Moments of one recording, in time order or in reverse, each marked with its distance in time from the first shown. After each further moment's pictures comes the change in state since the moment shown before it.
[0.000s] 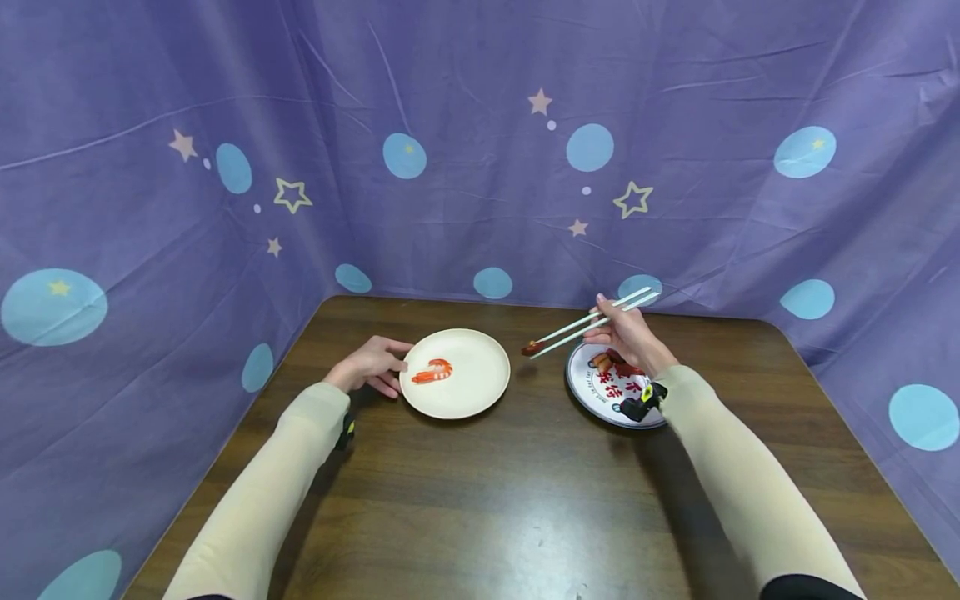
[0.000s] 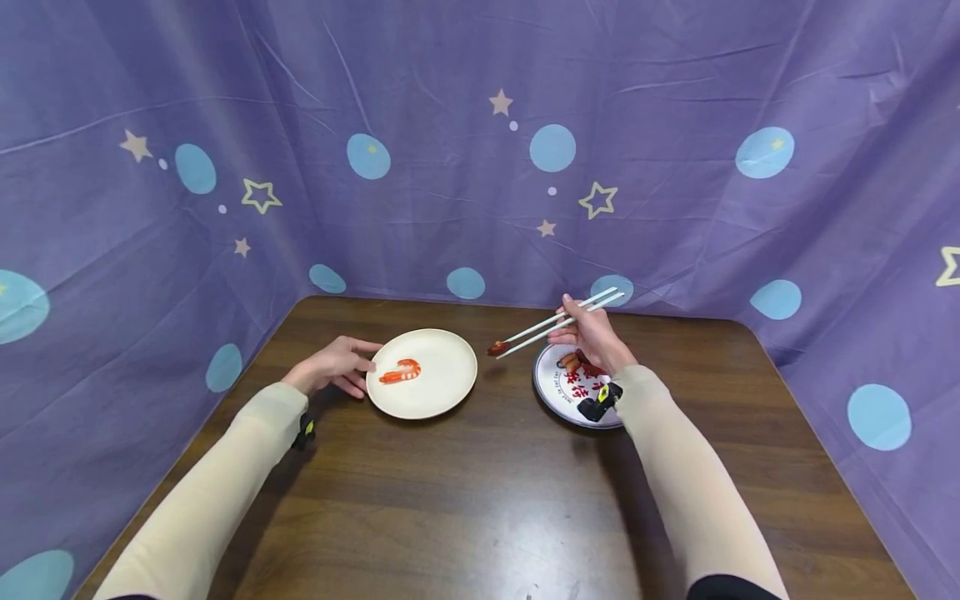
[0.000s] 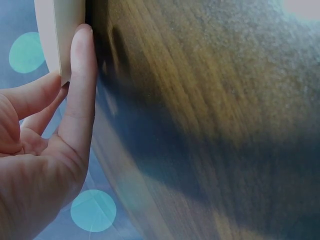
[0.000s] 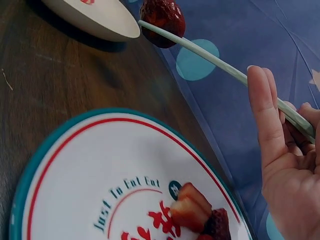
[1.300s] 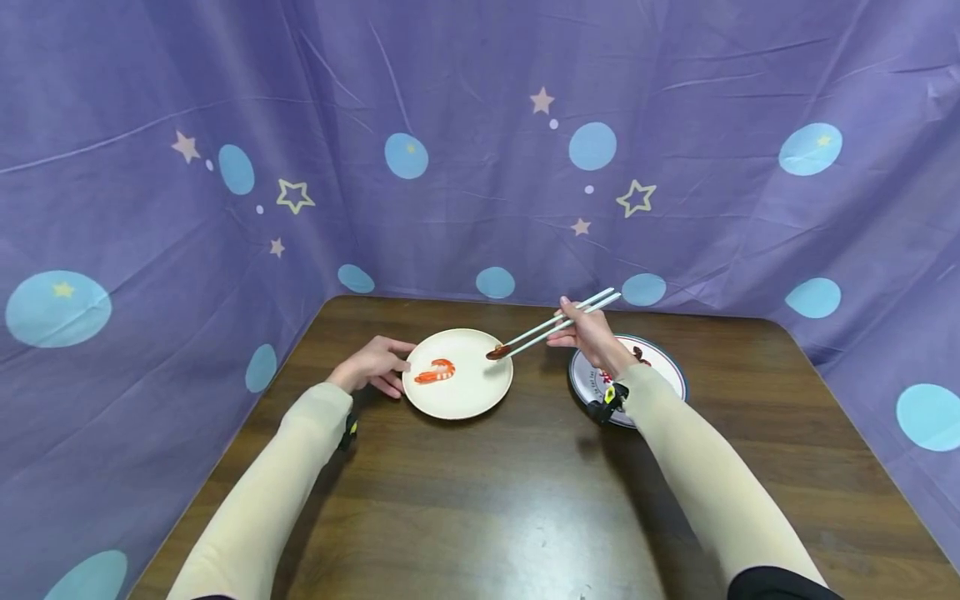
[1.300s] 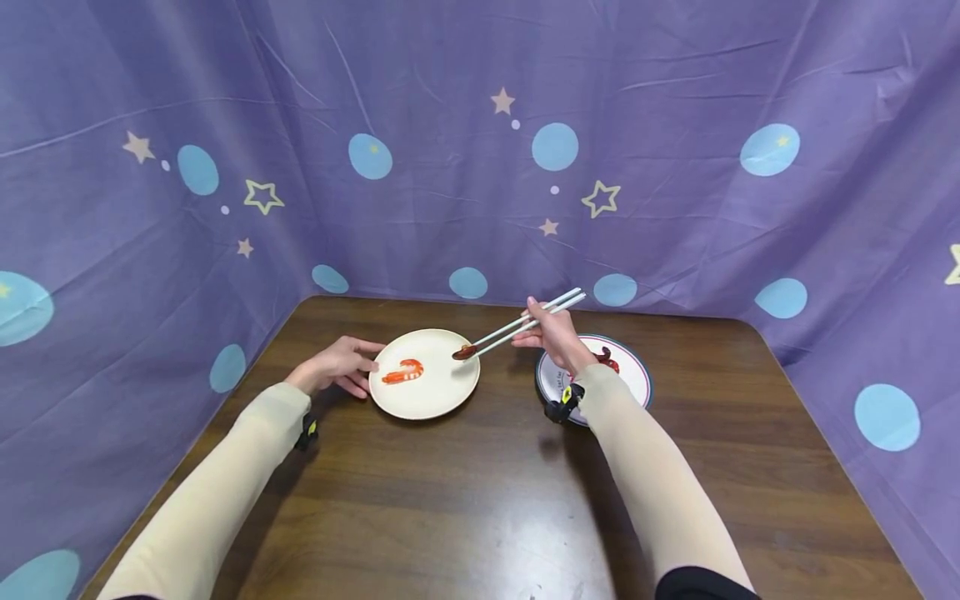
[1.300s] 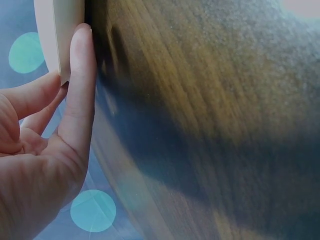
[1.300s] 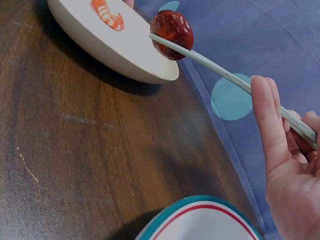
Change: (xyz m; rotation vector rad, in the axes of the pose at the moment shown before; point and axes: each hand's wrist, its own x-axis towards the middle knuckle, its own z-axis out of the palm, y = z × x) left_hand 0.000 -0.001 -0.002 -0.013 -0.012 0.019; right_hand 0.026 0.034 0.054 -0.013 0.047 -0.002
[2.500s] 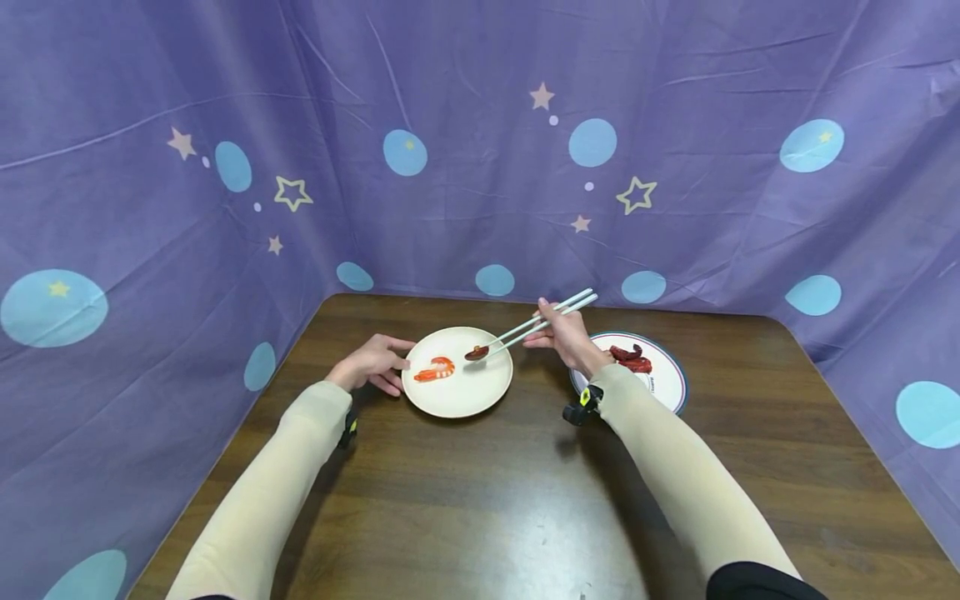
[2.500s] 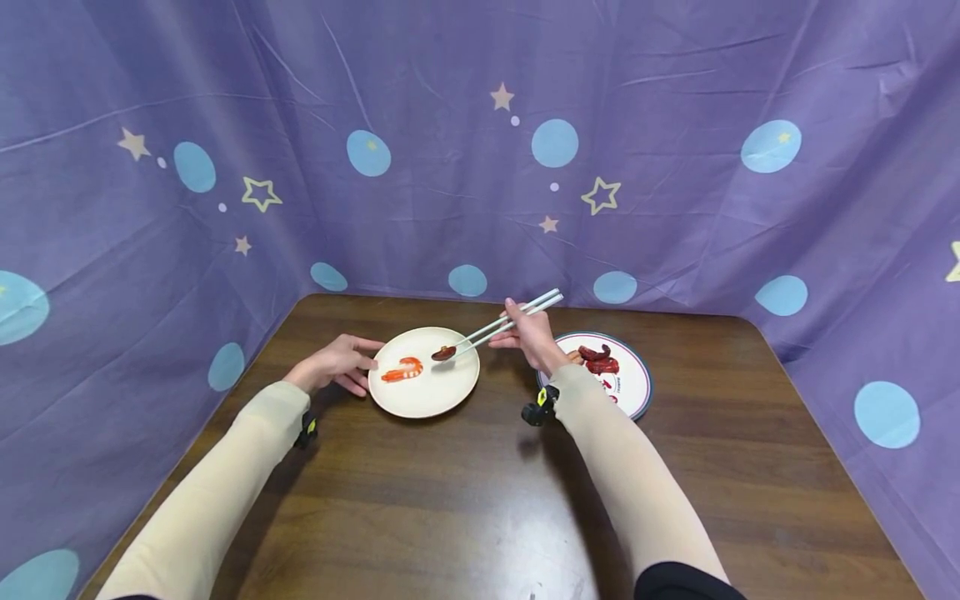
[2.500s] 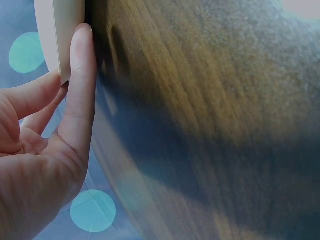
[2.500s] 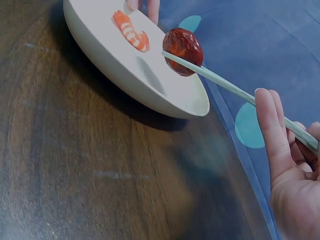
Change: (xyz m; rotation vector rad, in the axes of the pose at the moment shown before) left_hand 0.000 0.000 0.002 0.004 0.011 -0.005; right_hand 0.005 0.024 0.034 -0.016 0.006 -0.044
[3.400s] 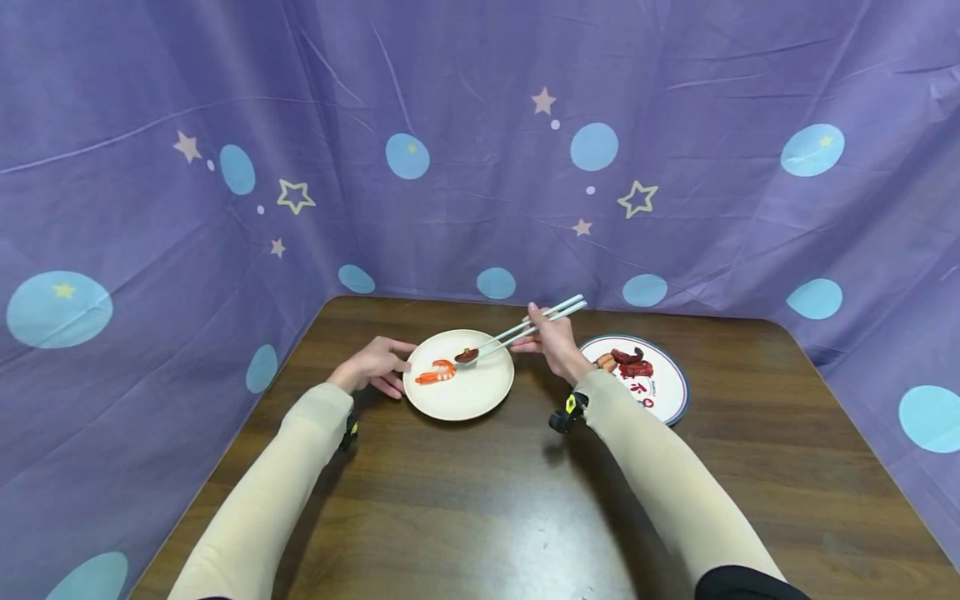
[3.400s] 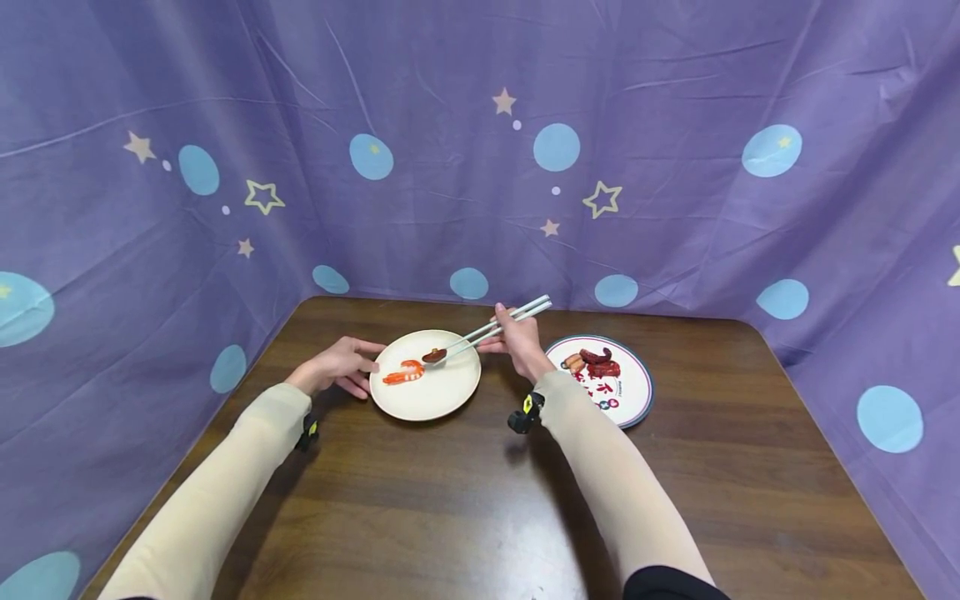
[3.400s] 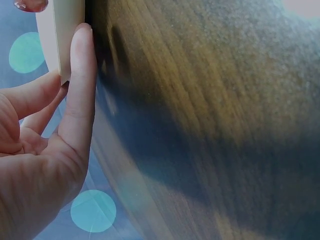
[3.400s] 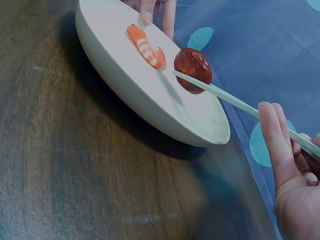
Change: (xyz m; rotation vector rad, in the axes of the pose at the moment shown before) left_hand 0.001 -0.001 -0.001 -0.007 -0.002 0.003; right_hand 0.002 0.014 0.023 0.016 0.050 -0.022
